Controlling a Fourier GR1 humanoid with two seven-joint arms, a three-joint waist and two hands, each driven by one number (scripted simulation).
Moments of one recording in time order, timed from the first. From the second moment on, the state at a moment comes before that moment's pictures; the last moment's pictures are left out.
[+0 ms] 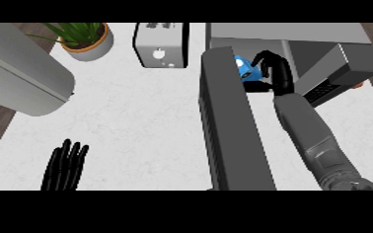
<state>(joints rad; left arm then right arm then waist) 0.47 0.28 -0.29 -1.87 0.31 0.08 -0.53 -0.86 -0.17 -0.18 -0.25 0.24 -0.47 -0.71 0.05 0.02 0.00</state>
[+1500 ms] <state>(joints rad) 0.36 0.29 -0.31 -1.78 0.20 0.09 -0.48 -1.02 -0.24 -0.14 -0.07 0.37 -0.68 -0.62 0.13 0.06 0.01</state>
